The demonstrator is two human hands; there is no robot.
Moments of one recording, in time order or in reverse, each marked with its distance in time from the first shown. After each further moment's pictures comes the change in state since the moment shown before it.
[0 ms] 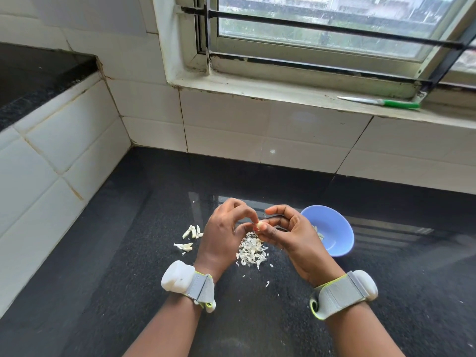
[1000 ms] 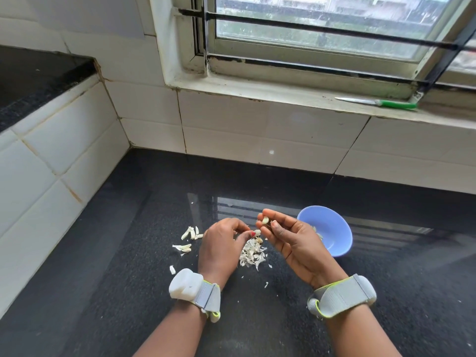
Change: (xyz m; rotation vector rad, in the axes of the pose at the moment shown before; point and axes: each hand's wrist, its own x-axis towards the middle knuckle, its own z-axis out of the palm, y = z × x) left_hand -0.012 0.000 0.014 0.176 -0.019 -0.346; right_hand -0.001 0.004 -0.008 0.315 0.029 0.127
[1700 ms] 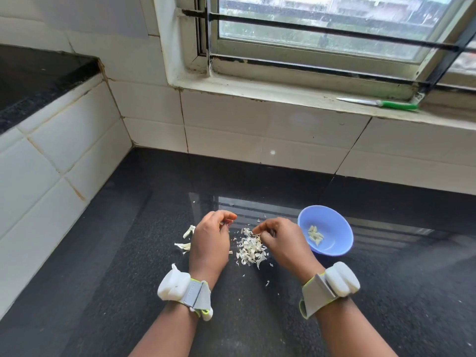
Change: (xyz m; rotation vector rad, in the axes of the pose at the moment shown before) left_hand 0.001 -0.009 -0.015 -0.067 0.119 -0.034; right_hand 0.014 0.011 0.010 -1.401 0.147 -0.232
